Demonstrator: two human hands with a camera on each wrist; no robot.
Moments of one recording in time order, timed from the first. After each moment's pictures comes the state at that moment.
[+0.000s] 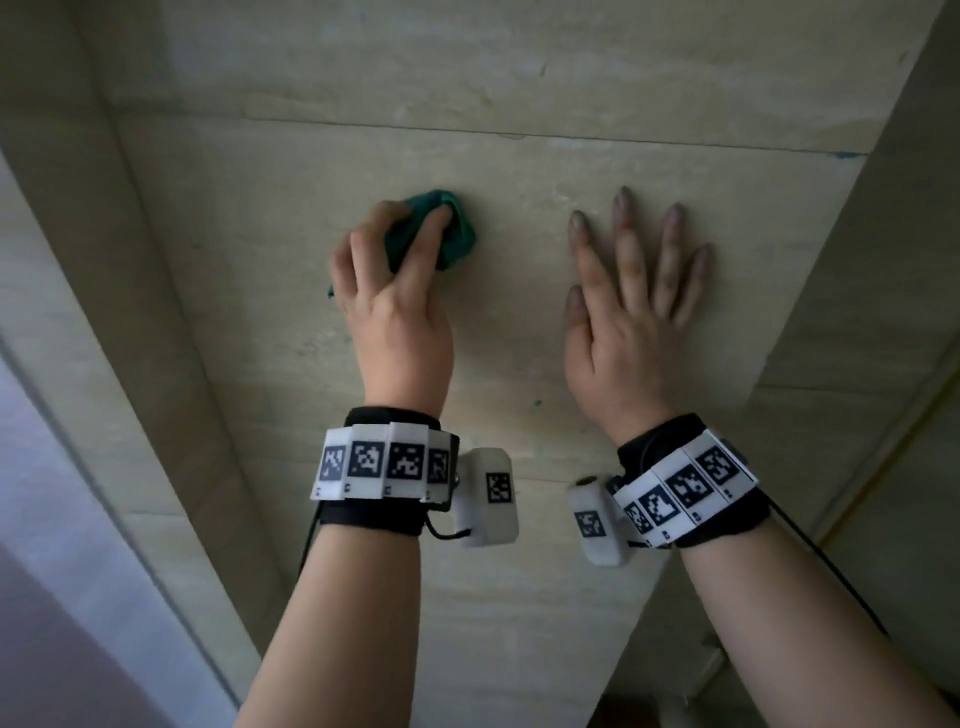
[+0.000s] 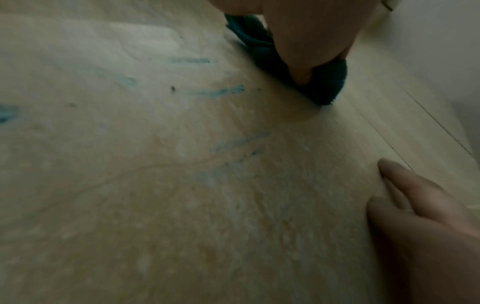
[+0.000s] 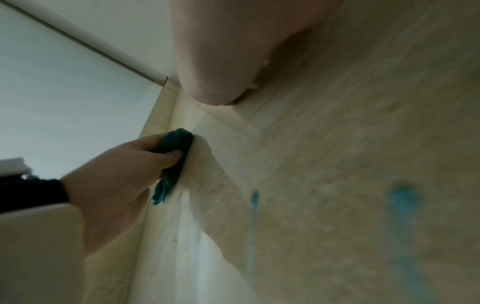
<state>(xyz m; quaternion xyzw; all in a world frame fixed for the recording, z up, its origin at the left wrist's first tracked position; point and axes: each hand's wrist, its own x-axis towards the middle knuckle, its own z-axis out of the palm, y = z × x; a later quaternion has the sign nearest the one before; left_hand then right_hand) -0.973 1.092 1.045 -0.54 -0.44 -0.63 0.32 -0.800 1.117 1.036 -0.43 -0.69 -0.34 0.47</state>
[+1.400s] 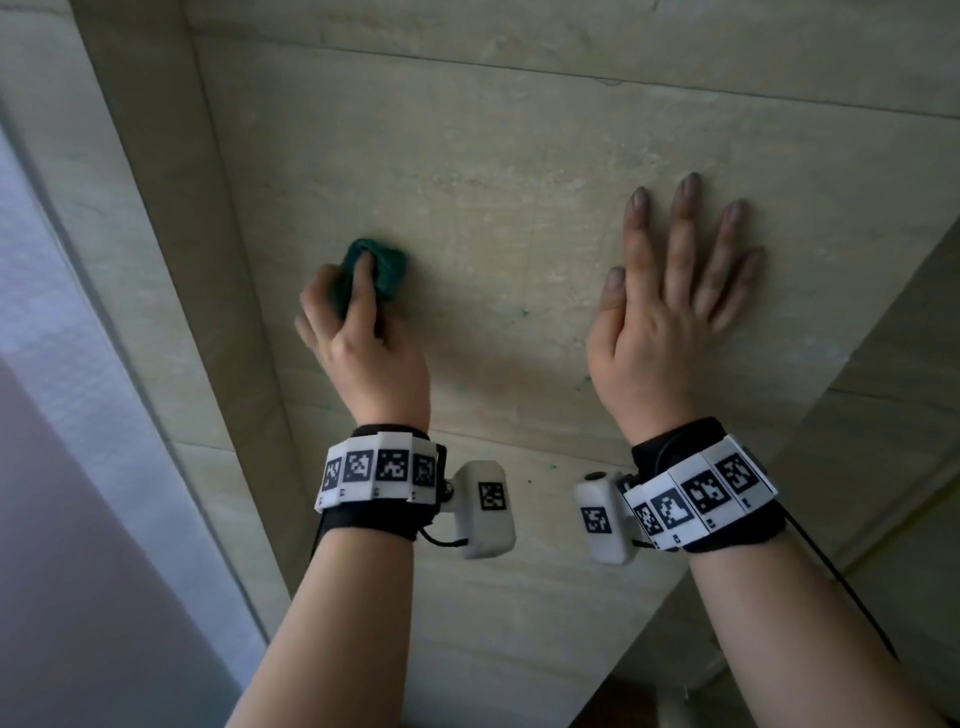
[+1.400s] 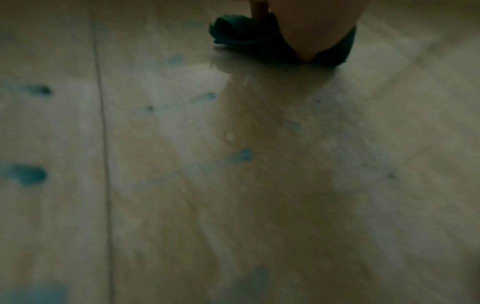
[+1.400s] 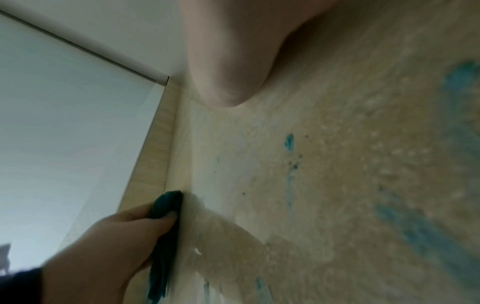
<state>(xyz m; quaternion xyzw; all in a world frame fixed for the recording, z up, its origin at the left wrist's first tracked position) -1.021 1.081 0.981 -0.40 -0.56 -0.68 0.25 -0.830 1.113 1.019 -0.46 -0.65 -0.35 0.50</state>
